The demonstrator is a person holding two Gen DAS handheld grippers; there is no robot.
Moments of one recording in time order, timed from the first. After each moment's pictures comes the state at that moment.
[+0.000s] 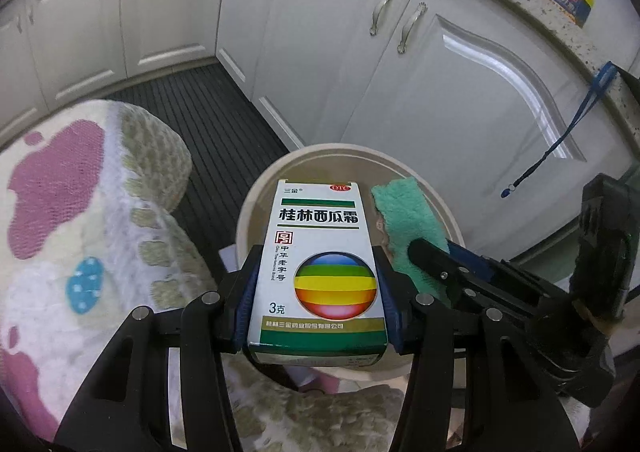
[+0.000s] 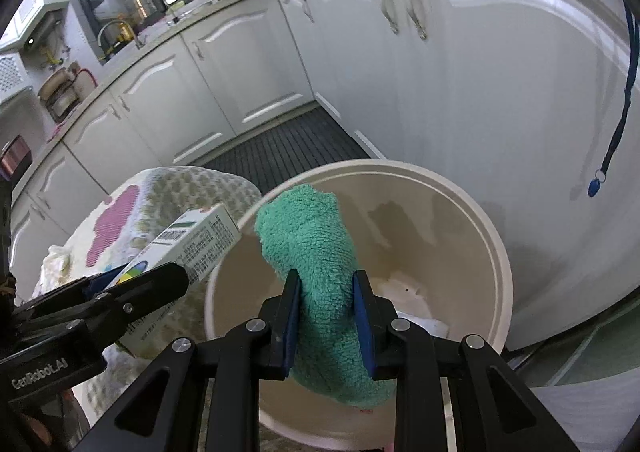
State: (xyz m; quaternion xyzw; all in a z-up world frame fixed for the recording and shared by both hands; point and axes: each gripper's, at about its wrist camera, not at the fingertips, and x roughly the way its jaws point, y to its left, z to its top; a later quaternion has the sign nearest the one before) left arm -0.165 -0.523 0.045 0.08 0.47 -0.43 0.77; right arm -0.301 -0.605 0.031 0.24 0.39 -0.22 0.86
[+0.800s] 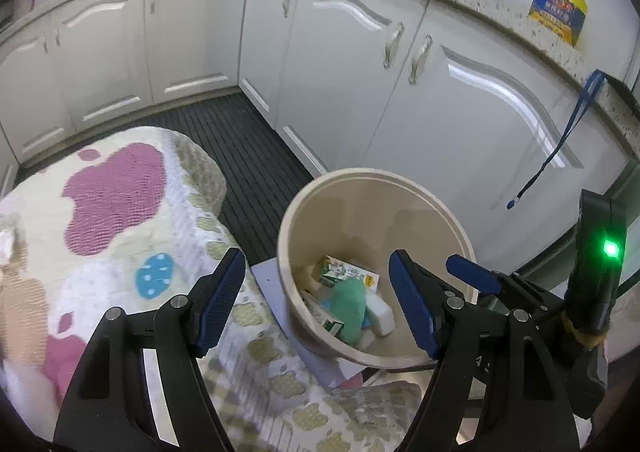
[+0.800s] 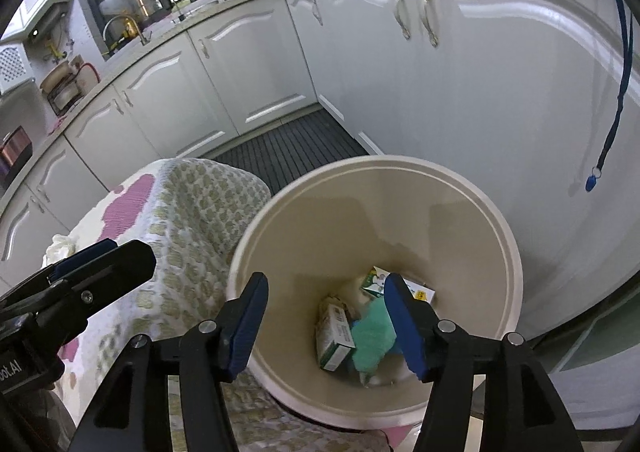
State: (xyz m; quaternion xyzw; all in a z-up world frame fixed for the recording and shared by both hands) left arm -0.176 -0.478 0.075 0.08 0.41 -0.40 0.82; right arm -0.300 -0.571 0.044 0.22 0.38 -0.22 0.87
